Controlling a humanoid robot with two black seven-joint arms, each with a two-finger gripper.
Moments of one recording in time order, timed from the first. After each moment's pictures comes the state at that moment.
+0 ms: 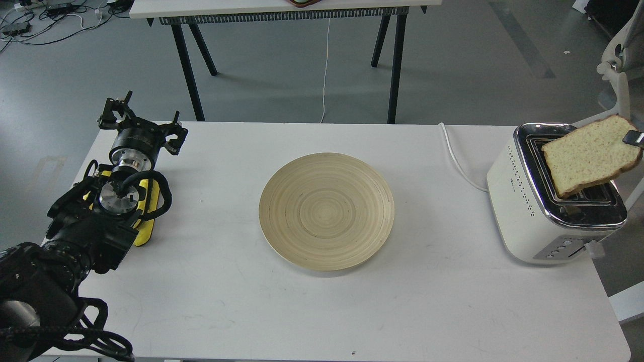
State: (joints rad) left arm -0.83 0.13 -0.65 -0.17 -0.55 -0.49 -0.21; right arm 1.80 -1.20 -1.09 1.27 -0.62 0.02 0.47
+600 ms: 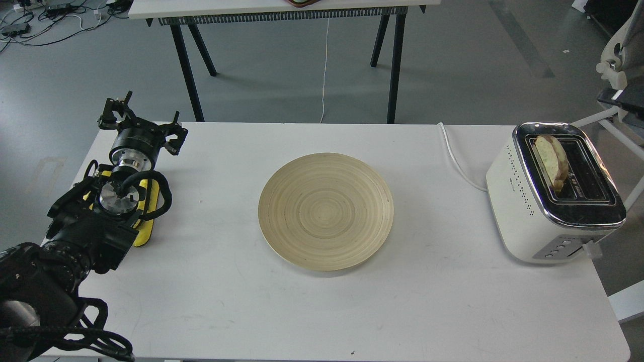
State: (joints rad) left arm -0.83 0.13 -0.65 -0.17 -0.55 -0.49 -0.21; right arm 1.81 -1.15 -0.91 1.27 -0.42 0.06 0.48
